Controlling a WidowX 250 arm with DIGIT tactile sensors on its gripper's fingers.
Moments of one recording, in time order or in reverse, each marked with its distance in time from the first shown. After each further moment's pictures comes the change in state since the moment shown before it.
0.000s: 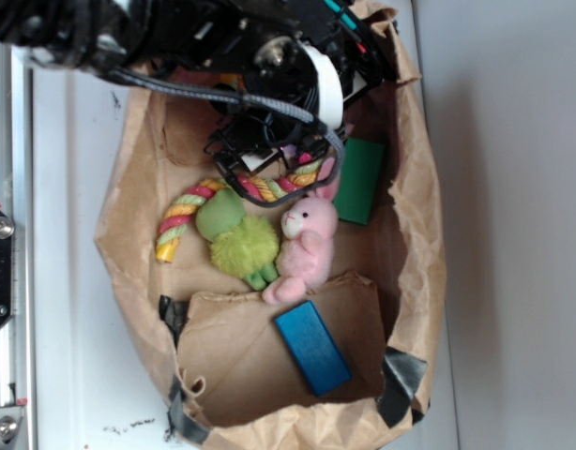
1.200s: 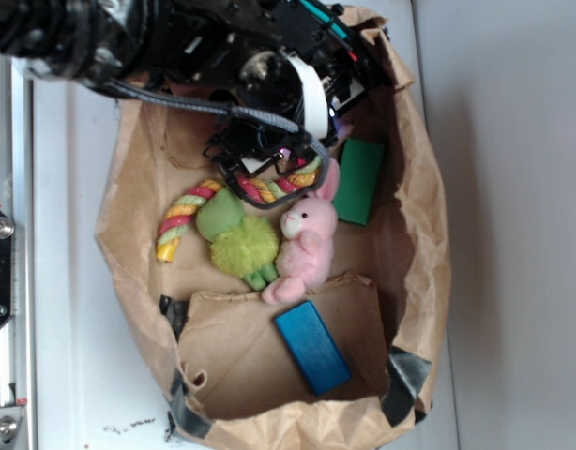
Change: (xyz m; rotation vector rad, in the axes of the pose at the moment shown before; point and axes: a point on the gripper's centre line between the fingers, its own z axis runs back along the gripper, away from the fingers) arm 0.005 -0.006 -0.011 0.042 -0.030 -0.004
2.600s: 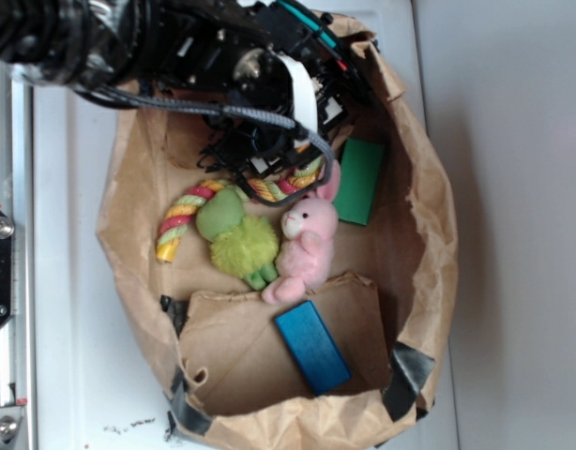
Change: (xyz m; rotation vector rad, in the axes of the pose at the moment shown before) arm 0.005 -0.009 -0.002 -0.020 -0.053 0.035
